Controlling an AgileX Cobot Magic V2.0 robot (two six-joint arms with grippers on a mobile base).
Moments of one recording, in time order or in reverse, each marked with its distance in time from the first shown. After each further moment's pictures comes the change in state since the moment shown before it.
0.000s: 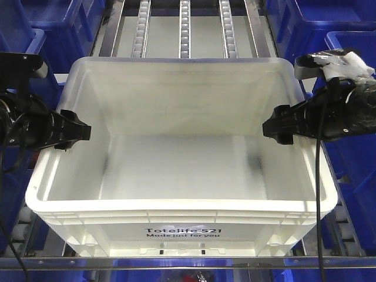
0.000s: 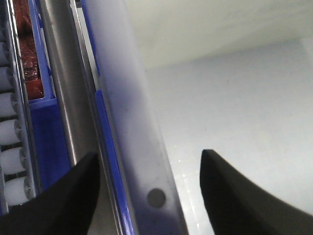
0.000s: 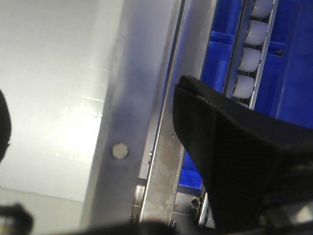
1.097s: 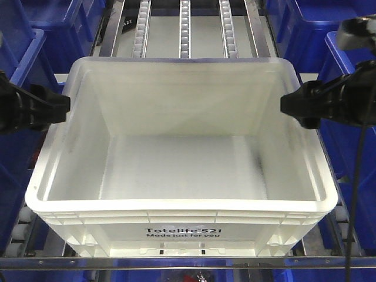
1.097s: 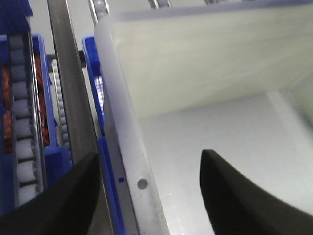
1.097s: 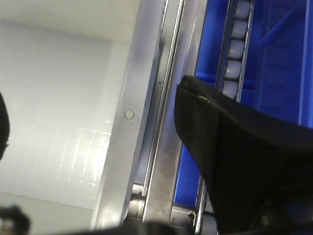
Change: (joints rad) left arm 0.000 -0.164 0.001 -0.001 -0.026 0.001; right arm 0.000 -0.195 0.001 0.007 0.004 -0.002
